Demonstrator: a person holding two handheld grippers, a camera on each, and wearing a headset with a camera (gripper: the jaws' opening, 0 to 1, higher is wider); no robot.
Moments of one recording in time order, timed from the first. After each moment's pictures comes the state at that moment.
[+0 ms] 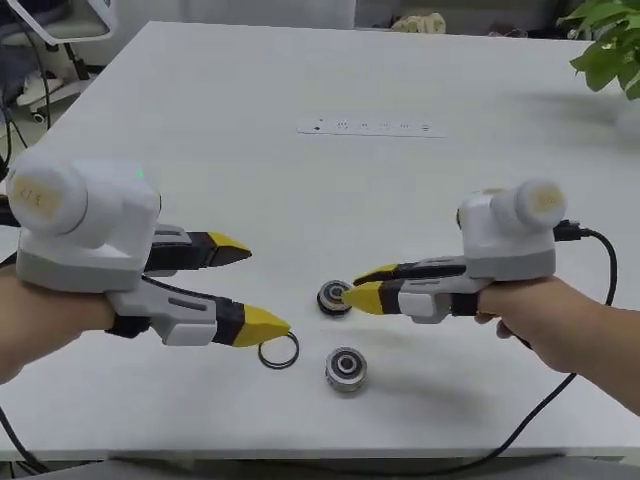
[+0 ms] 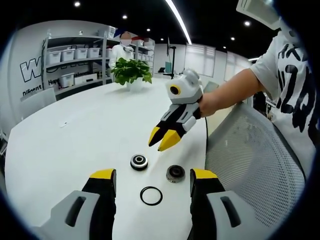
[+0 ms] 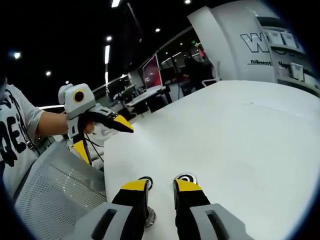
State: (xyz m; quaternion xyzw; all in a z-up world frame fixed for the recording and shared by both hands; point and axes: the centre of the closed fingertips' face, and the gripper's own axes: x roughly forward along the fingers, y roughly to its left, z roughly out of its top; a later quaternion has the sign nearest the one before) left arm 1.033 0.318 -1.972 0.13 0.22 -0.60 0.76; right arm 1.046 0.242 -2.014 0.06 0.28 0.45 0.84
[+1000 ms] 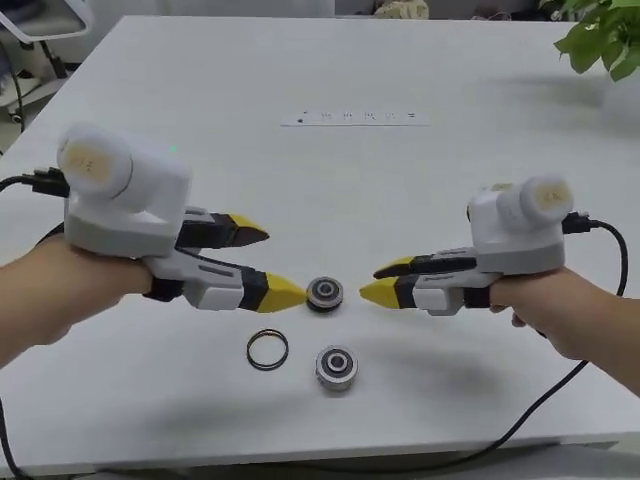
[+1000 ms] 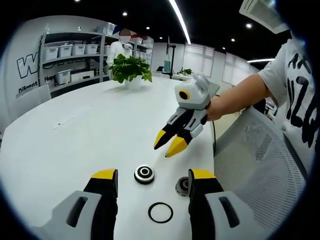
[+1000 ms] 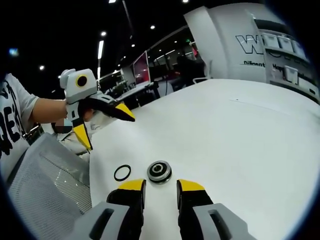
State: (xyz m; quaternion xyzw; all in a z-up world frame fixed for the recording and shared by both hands) left arm 1.064 0.279 -1.983 0.13 0.23 -0.61 0.75; right arm 1.060 0.209 -2.036 0.03 0.29 0.42 0.86
